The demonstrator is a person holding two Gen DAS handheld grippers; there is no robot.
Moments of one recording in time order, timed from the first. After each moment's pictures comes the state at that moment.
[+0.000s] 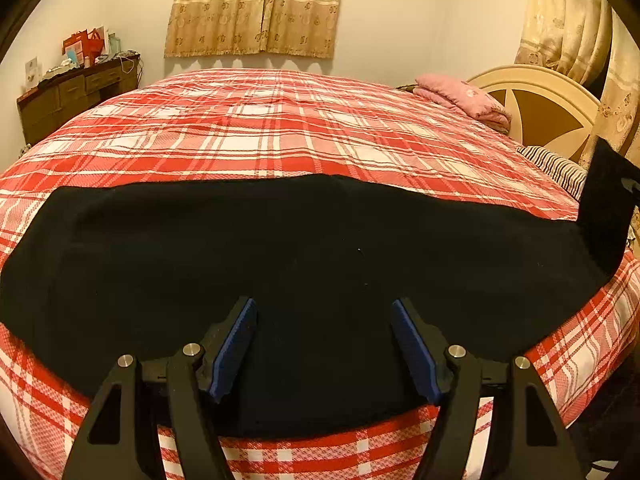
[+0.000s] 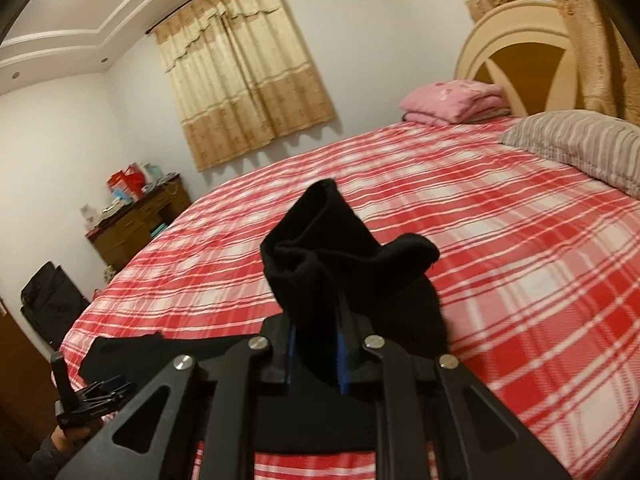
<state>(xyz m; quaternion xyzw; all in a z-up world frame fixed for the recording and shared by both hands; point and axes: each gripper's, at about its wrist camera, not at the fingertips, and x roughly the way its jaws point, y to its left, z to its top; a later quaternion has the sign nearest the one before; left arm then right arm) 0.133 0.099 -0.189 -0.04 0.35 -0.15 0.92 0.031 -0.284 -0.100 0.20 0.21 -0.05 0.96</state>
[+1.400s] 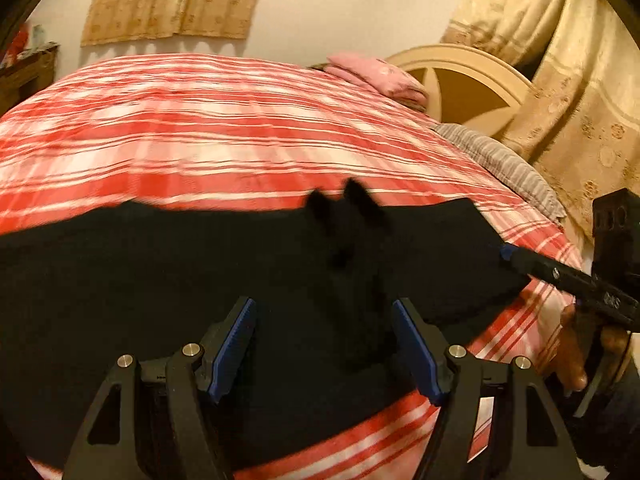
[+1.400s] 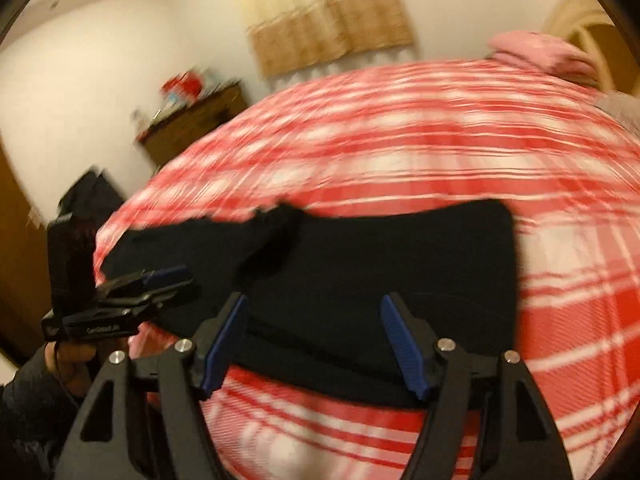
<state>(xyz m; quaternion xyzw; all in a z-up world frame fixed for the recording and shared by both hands) 0.156 -0.009 -0.166 -0.05 0.38 -0.31 0.87 0.058 -0.210 -0.175 0.16 0.31 0.06 0.93</state>
